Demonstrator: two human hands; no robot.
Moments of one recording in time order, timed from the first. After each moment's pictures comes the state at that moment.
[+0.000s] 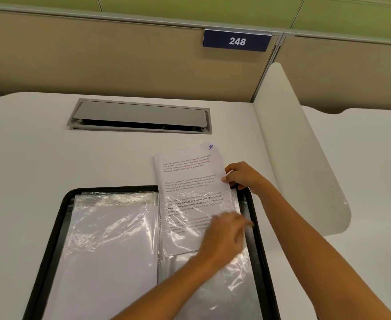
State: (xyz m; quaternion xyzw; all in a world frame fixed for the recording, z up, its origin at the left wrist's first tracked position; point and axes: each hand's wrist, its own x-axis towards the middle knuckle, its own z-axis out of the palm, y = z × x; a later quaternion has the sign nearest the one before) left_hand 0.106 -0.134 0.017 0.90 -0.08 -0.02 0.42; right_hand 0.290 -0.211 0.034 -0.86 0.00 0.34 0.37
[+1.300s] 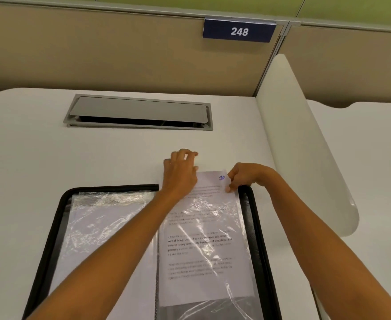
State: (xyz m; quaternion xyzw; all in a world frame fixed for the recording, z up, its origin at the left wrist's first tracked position) left_hand 0.217 -0.021 0.015 0.98 0.07 0.01 0.21; right_hand 0.312 -0.218 0.037 -0.86 -0.13 0.47 0.18
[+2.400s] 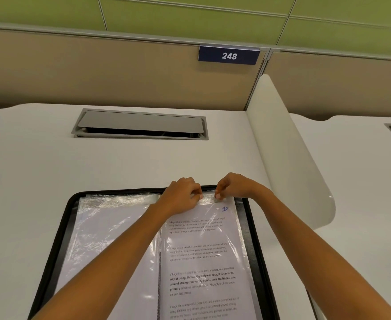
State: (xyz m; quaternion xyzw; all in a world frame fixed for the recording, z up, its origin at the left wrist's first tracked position) left_hand 0.172 -0.017 0.023 0.95 -0.08 -0.11 0.28; right_hand 0.261 -0.215 0.048 -0.88 -0.20 0.37 0.23
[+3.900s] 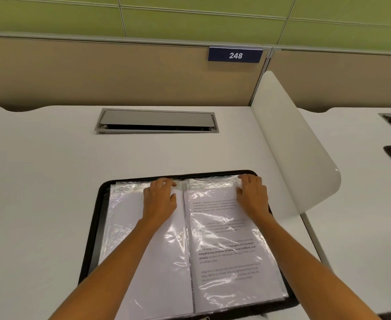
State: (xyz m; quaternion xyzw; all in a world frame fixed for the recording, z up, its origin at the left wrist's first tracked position) left_hand 0.070 0.059 -0.001 0.97 0.10 0.05 0.22; right_hand 0.153 -0.207 -0.004 -0.99 -0.07 -0.01 0.10
